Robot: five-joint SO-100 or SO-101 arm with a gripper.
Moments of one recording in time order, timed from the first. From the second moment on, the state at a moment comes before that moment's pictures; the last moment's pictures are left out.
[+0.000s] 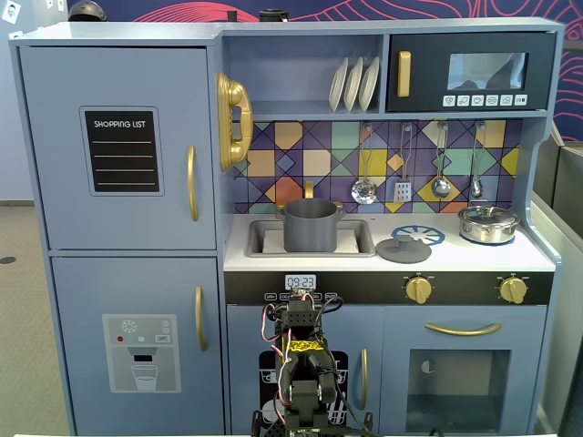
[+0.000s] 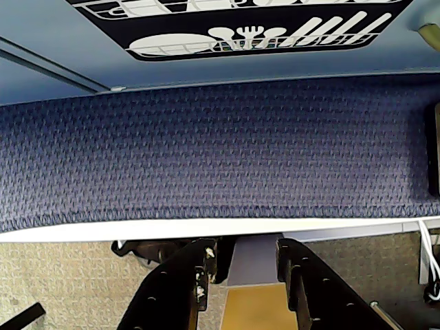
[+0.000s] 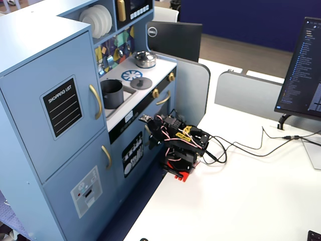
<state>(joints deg) -3.3 182.5 171.7 77.7 -88.0</state>
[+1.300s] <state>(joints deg) 22.3 157.9 124.5 57.5 -96.2</state>
